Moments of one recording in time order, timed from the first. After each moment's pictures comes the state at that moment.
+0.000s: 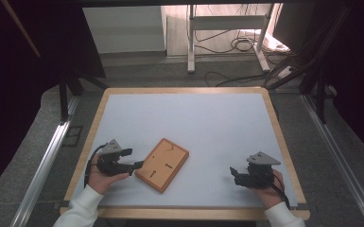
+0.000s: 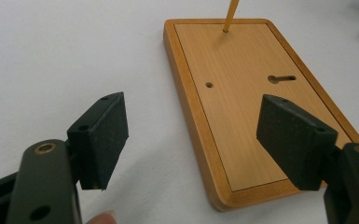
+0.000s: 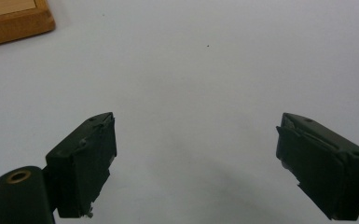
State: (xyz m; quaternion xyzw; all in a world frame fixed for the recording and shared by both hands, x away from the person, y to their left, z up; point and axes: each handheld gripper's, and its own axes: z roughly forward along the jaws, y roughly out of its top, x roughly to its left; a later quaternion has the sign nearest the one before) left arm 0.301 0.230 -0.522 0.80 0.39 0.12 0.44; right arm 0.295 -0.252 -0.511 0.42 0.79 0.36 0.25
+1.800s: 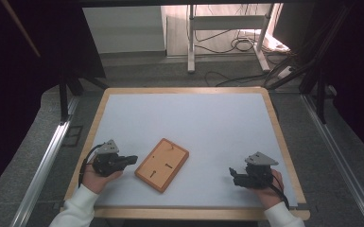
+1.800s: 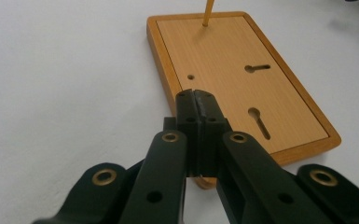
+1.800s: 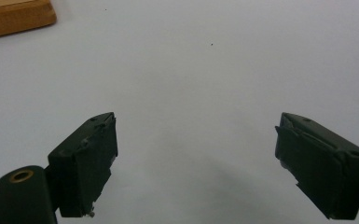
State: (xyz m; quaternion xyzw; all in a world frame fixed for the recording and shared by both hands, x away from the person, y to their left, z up) left arm 0.295 0.238 -0.509 0.82 0.36 0.09 0.44; right arm 0.294 -0.249 -0.511 0.41 0.80 0.35 0.26
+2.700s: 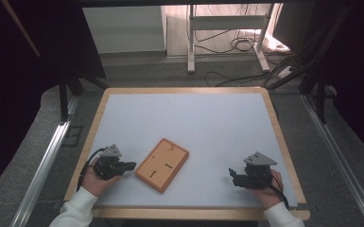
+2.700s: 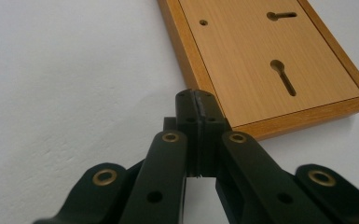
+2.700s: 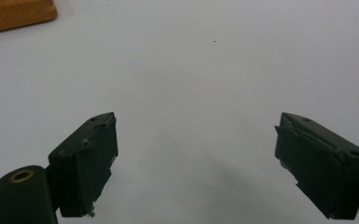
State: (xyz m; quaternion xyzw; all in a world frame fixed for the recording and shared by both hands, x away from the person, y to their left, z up) left arm 0.296 0.238 -0.528 0.84 0.37 0.07 0.38; right arm 0.294 -0.247 -0.512 0.41 0.80 0.34 0.25
